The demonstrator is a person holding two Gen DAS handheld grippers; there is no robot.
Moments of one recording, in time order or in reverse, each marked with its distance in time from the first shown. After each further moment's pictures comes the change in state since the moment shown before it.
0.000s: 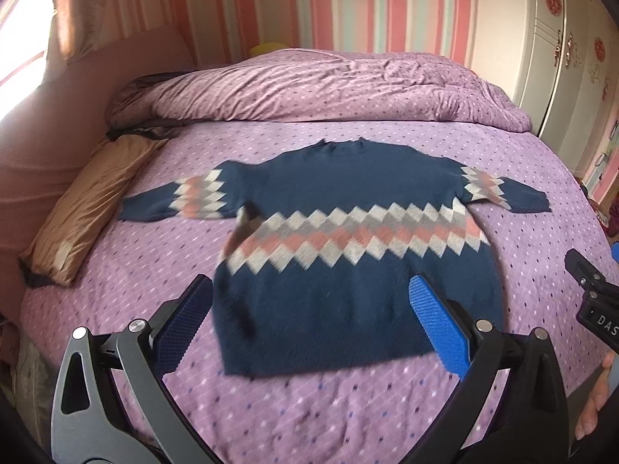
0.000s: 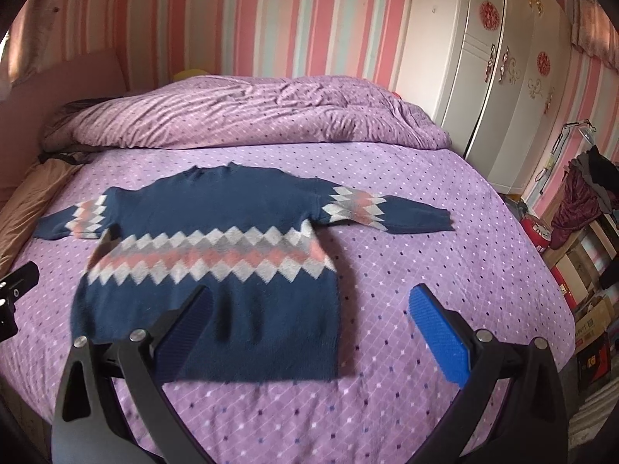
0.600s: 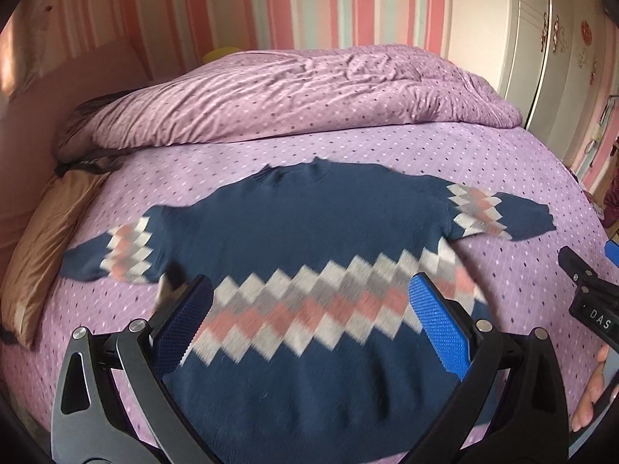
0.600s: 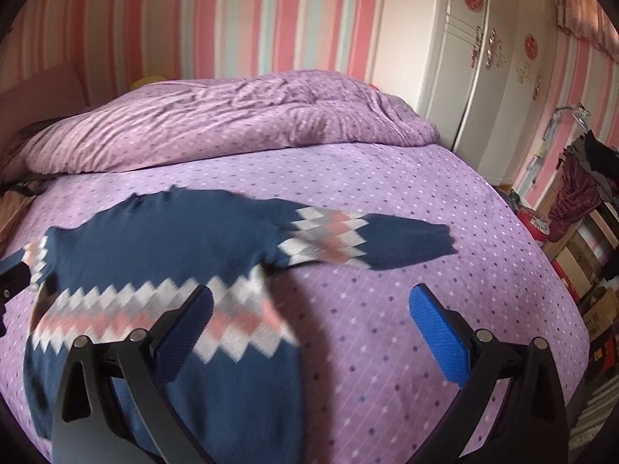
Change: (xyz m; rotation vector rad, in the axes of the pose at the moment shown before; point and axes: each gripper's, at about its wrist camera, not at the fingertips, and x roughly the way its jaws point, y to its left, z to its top) left arm 0.133 -0.096 0.099 0.082 0.011 -0.068; right arm 0.148 -0.054 0.064 0.075 0.011 -0.075
